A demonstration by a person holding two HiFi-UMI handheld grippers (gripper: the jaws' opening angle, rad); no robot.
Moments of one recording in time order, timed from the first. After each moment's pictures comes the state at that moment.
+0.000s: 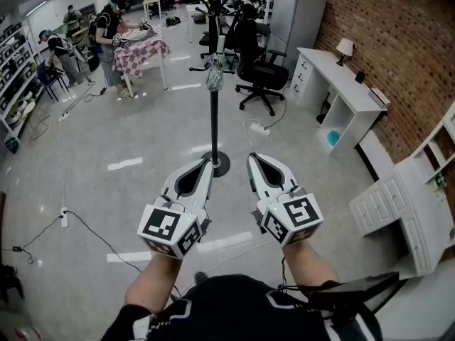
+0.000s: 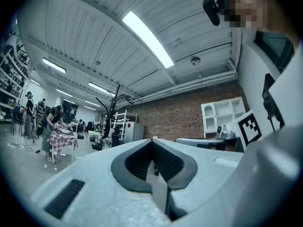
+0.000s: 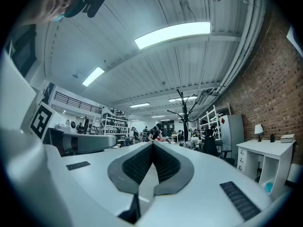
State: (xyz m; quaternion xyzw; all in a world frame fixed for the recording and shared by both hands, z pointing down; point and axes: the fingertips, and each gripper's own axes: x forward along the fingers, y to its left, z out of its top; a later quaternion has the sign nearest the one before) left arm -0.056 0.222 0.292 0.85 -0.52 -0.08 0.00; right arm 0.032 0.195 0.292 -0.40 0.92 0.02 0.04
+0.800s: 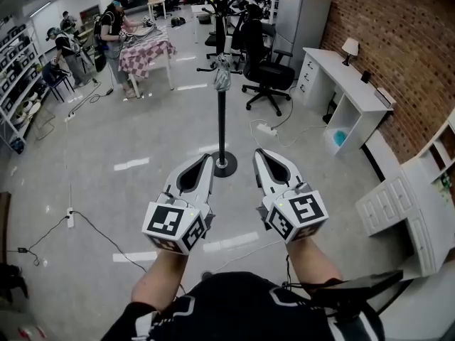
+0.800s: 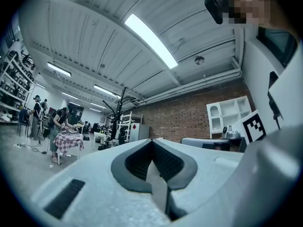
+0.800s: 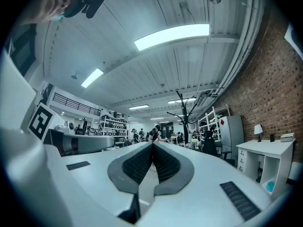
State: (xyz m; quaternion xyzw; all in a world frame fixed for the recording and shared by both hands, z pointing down) left arm -0.079 0.214 0.292 0.84 -0.54 -0.09 0.00; right arm 0.023 0.189 0.290 -0.41 0.91 0.03 0.05
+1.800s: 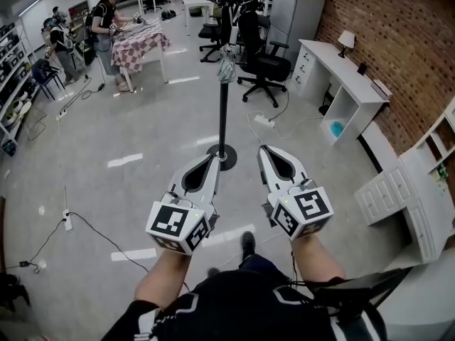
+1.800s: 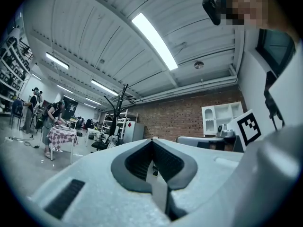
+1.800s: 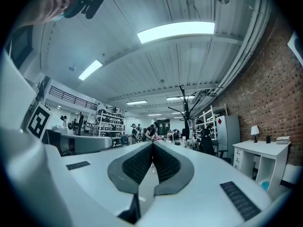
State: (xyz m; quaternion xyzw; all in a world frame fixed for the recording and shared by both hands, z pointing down) left arm -0.132 0.211 0.317 0.86 -0.50 -0.09 0.02; right arm -0.032 0.186 0.309 -0.43 0.90 0.03 0.02
